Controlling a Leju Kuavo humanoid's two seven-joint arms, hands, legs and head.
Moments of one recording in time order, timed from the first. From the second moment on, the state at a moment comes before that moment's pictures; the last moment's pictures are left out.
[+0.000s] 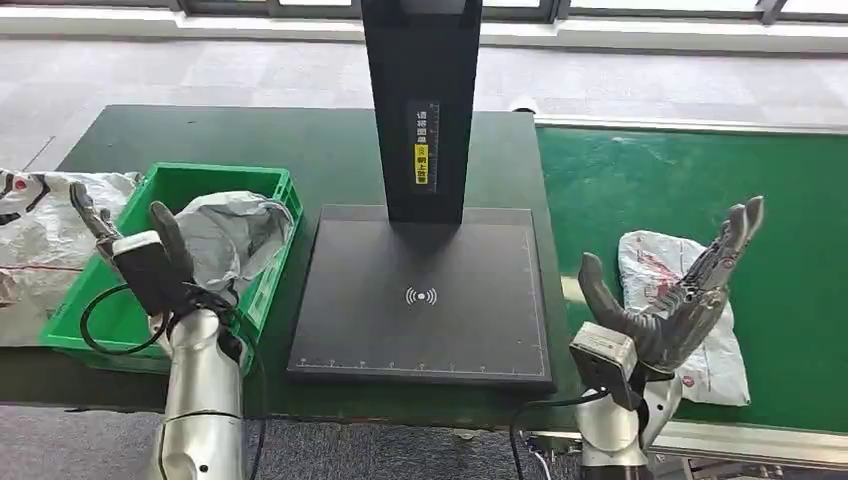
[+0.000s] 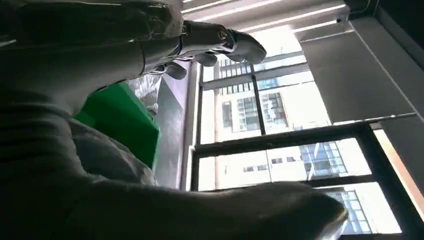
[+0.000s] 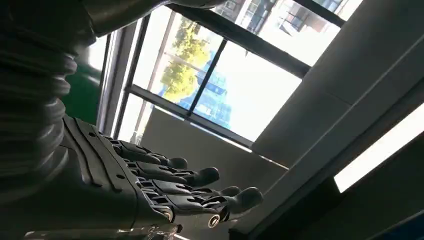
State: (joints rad) left arm -0.48 -0.36 0.43 -1.19 -0.39 0.54 -0.70; right arm -0.09 0.33 -0.05 -1.52 0.68 -0.70 -0.70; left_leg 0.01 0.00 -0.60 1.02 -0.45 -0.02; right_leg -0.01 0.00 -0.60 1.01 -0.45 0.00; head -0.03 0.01
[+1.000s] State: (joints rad) left arm -0.24 -0.34 0.16 -1.63 0.00 0.13 -0.70; right arm -0.19 0.33 -0.44 -1.30 0.98 -0.70 -0.63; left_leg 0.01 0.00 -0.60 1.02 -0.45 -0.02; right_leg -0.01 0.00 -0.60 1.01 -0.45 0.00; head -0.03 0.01
